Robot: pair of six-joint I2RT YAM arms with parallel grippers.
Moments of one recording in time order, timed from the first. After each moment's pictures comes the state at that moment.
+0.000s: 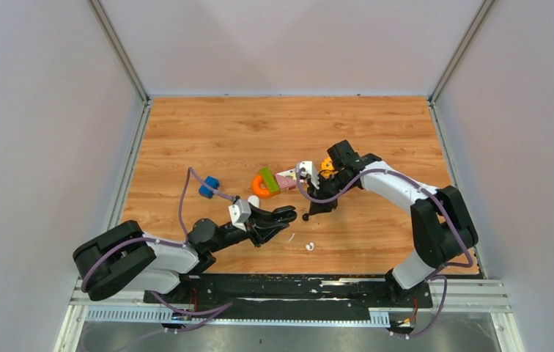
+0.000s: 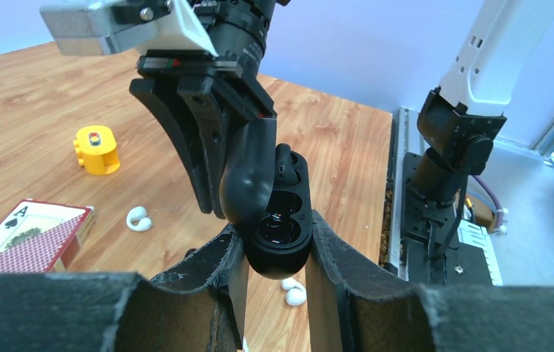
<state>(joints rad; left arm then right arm) -0.93 1.29 0.09 1.43 0.30 -0.25 0.47 1.58 1.04 -0.69 -0.79 -0.79</state>
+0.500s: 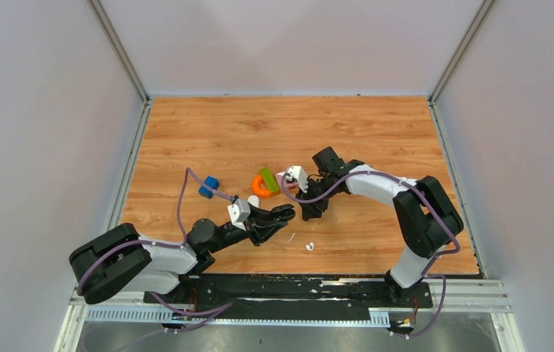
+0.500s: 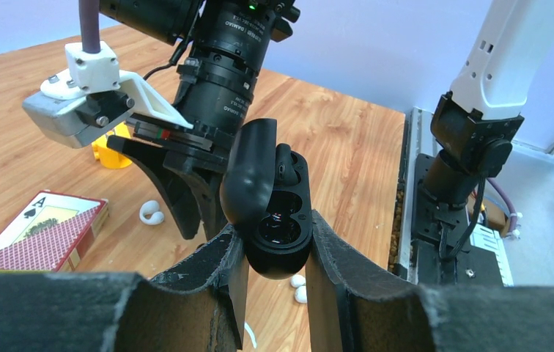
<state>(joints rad) -0.93 1.25 0.08 1.39 0.26 -0.24 0.56 1.70 1.02 -0.50 -0.61 -0.60</state>
